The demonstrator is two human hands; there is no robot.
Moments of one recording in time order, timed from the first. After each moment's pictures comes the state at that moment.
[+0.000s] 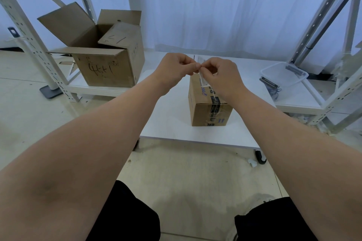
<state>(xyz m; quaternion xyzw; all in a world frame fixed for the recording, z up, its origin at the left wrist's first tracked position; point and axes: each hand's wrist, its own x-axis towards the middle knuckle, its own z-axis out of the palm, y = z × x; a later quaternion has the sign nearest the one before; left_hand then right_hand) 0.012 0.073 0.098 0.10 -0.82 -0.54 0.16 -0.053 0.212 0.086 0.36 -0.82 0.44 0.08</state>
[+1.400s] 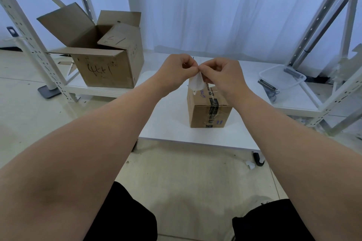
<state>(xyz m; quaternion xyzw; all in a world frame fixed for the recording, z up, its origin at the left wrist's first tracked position) 0.015 0.080 0.100 0.08 -0.84 -0.51 0.18 -0.046 0.216 0.096 0.28 -0.75 0.60 -0.03</state>
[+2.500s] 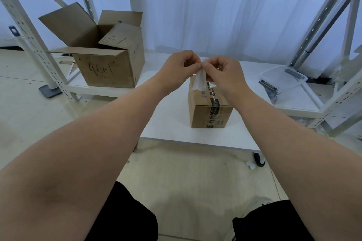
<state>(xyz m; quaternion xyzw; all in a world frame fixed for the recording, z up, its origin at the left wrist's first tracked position) 0.010 0.078 0.098 0.03 -0.83 -0.52 0.20 -0.048 0.213 0.096 0.26 -0.76 0.60 -0.03</state>
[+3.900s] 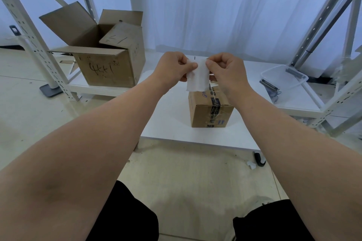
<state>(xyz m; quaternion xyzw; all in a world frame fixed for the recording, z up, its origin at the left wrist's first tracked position) 0.008 0.069 0.097 0.13 -0.81 -0.53 0.20 -0.049 0.211 0.095 0.24 -0.73 0.64 -0.04</state>
